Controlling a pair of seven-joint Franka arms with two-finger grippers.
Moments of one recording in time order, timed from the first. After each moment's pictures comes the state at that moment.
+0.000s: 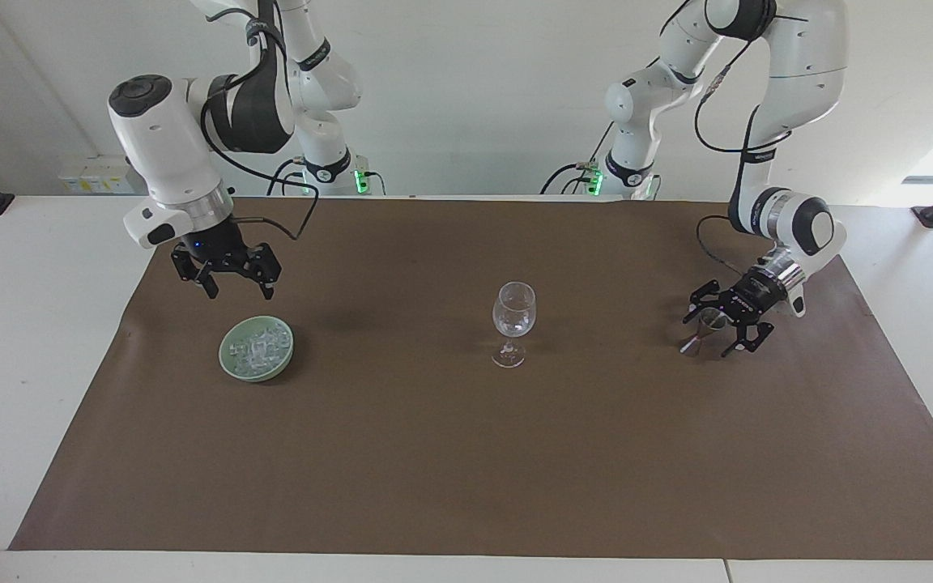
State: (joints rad) left arm 0.46 0.28 -0.11 -2.28 -1.49 1.97 -0.53; right arm -0.05 0.02 0.02 -1.98 0.03 2.14 0.00
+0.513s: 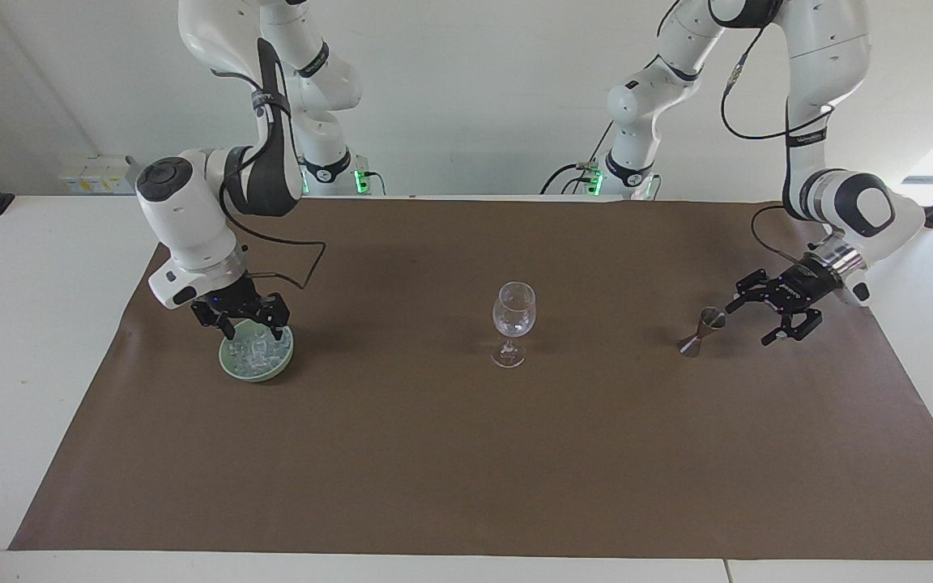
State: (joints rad) left arm 0.53 0.20 -0.11 -2.14 -1.11 1.95 -0.51; right arm -0.06 0.17 0.02 -2.00 0.03 2.26 -0.01
